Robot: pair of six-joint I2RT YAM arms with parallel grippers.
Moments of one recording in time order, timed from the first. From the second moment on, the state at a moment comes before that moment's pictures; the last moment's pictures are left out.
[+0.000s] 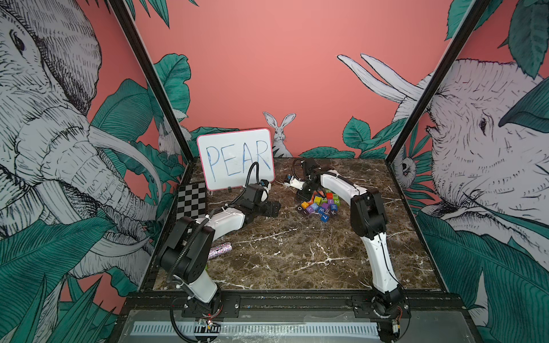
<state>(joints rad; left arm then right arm) -0.49 1.63 0.88 0.02 0.15 -0.24 0.48 2.33 1.99 -0.86 -0.24 -0.72</state>
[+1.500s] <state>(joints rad) -0.49 1.64 0.86 0.09 0.17 -0.31 0.49 2.50 2.24 -1.04 -0.23 -0.76</state>
